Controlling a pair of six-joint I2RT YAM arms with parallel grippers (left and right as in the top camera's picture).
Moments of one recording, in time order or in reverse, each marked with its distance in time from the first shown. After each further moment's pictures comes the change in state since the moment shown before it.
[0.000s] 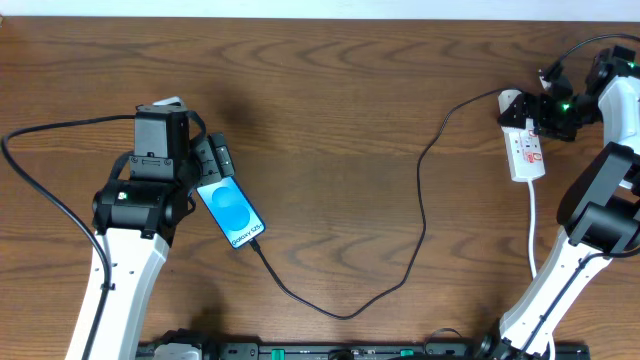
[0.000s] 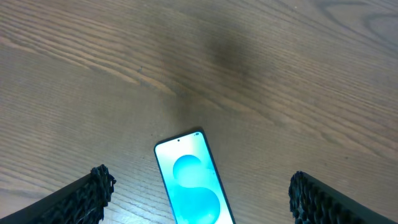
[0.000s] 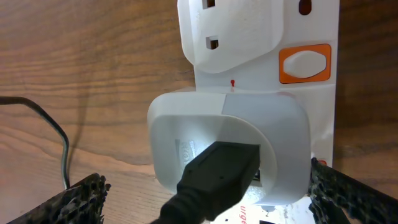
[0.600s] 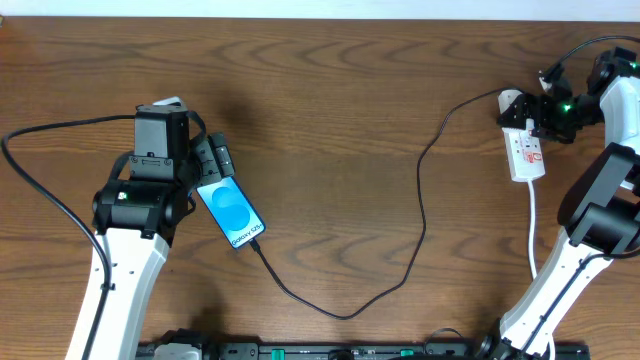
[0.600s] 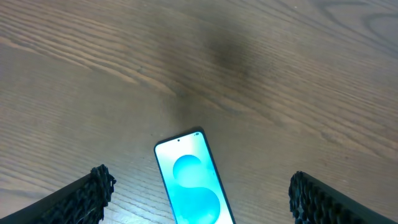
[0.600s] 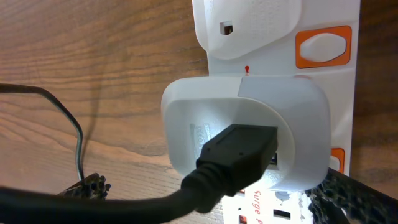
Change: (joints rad) left arm 0.000 0.000 0.000 0.000 0.000 0.000; right arm -0.004 -0.004 0.000 -0.033 -0.031 0.001
